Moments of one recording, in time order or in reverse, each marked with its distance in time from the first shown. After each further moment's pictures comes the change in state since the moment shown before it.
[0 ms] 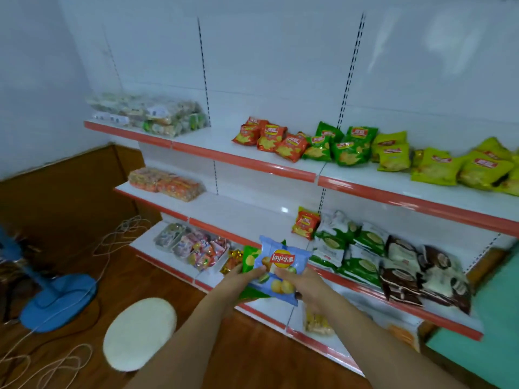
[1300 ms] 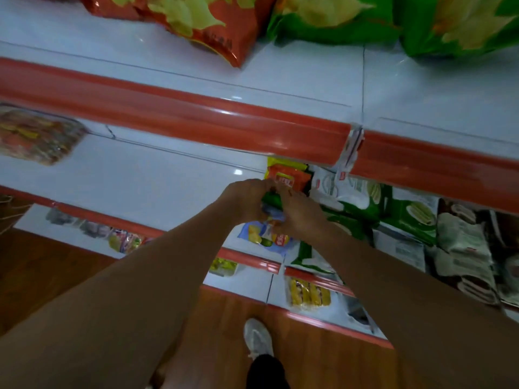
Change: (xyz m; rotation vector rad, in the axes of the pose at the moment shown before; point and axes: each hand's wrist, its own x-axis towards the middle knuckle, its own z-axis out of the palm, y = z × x) left_hand 0.575 0.036 0.046 1.678 -0.245 0.422; right_hand 0.484 0.066 -0.200 -1.339 0.114 -0.234
